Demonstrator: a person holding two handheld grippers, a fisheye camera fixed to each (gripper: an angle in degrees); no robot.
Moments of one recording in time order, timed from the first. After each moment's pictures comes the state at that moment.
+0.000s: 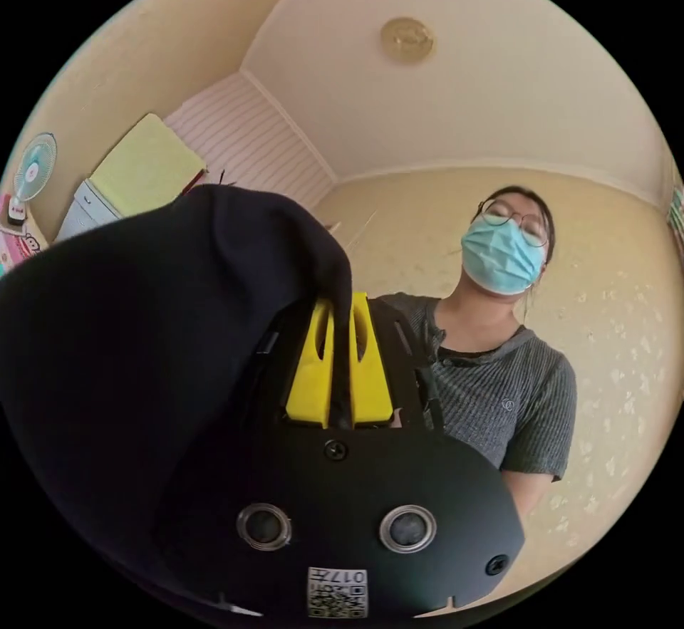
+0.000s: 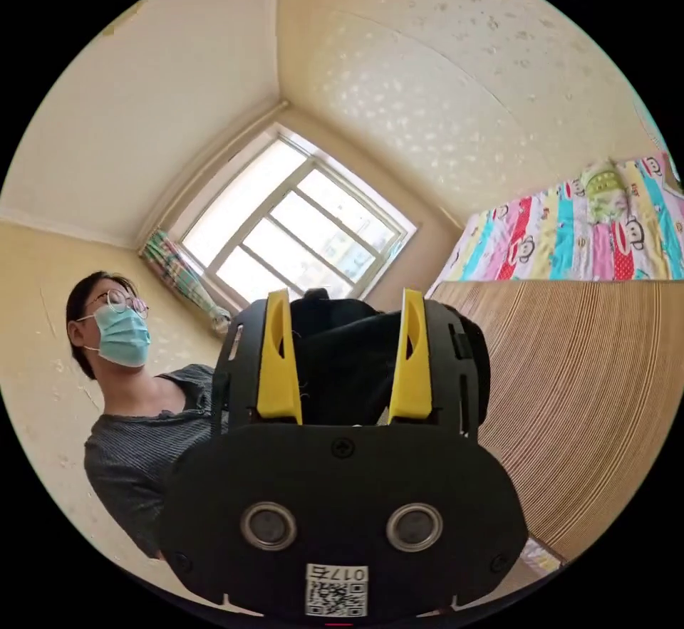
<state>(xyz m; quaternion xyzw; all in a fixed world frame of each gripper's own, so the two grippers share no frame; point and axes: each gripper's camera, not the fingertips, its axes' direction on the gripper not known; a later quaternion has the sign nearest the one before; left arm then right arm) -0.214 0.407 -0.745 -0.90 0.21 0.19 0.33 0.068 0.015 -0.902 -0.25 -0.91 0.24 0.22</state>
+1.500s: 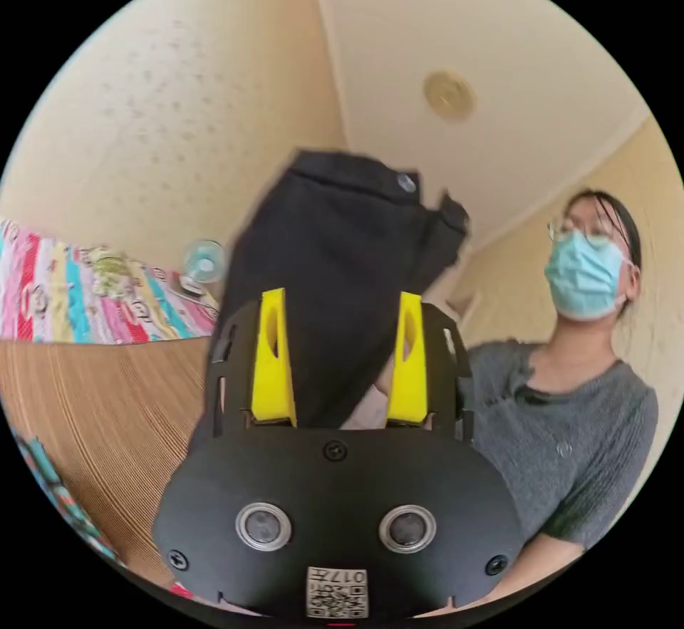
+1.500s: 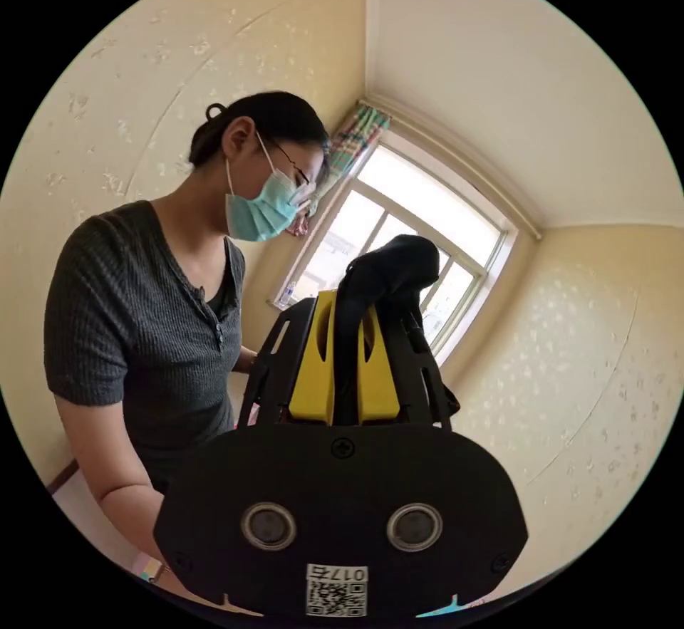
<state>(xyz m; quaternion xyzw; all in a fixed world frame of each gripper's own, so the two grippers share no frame) -0.104 0.205 -0.978 -0.61 0.07 0.42 0.67 0.449 -0.217 -1.224 0.41 -0.84 0.02 0.35</state>
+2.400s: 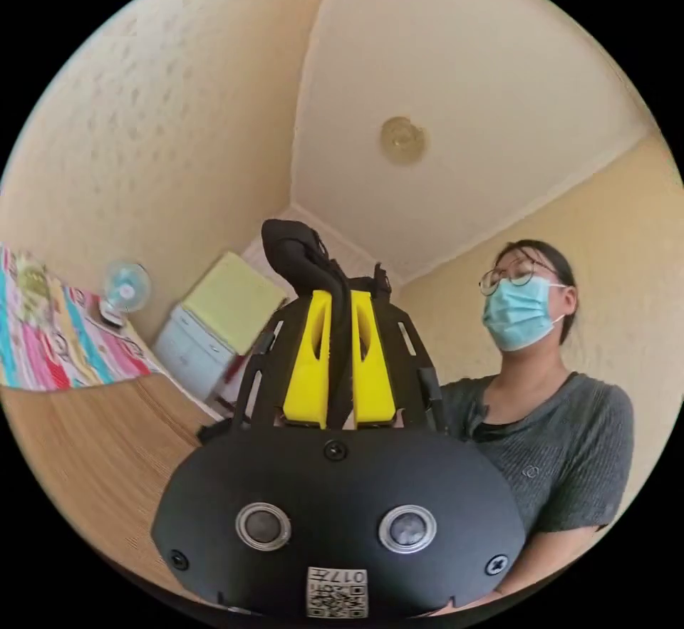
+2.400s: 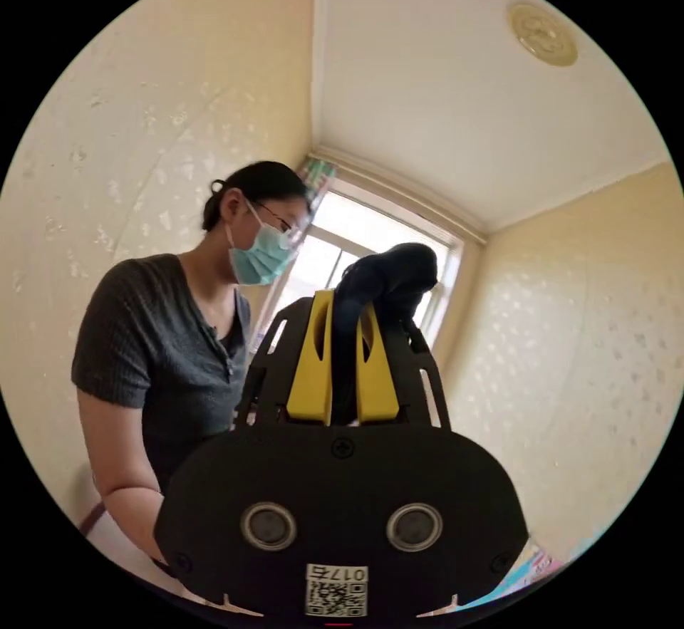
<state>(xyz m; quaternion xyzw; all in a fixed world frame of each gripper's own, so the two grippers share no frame) 0.083 0.372 -0.857 -0.63 0.20 0.45 0.61 0.618 -0.226 -1.055 0.26 -0.82 0.14 0.49</state>
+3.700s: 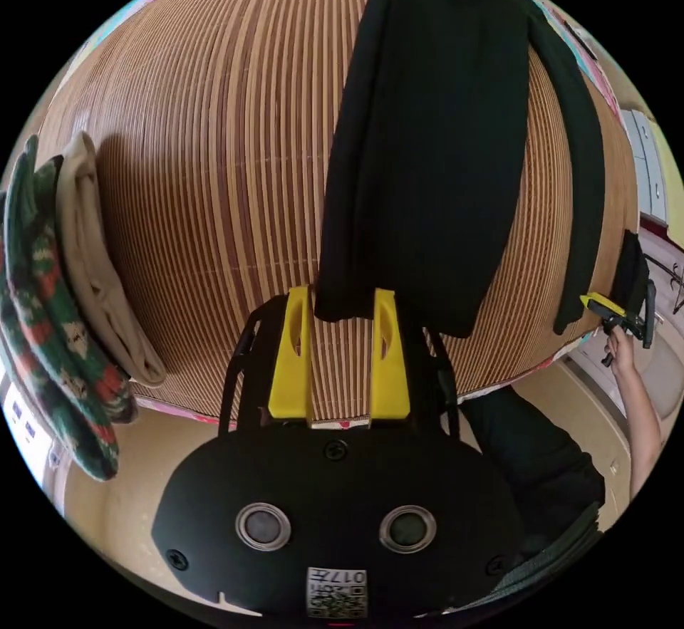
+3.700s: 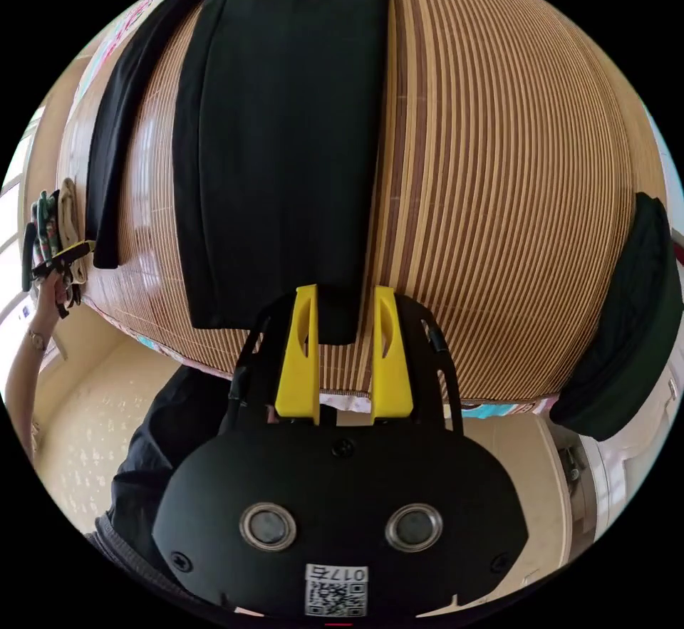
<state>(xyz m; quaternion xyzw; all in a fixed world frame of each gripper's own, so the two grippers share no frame) -0.399 0.191 -0.572 -0.56 -0.68 0.42 0.21 0.248 0.387 -0.742 -0.71 -0.53 -0.20 0.43</state>
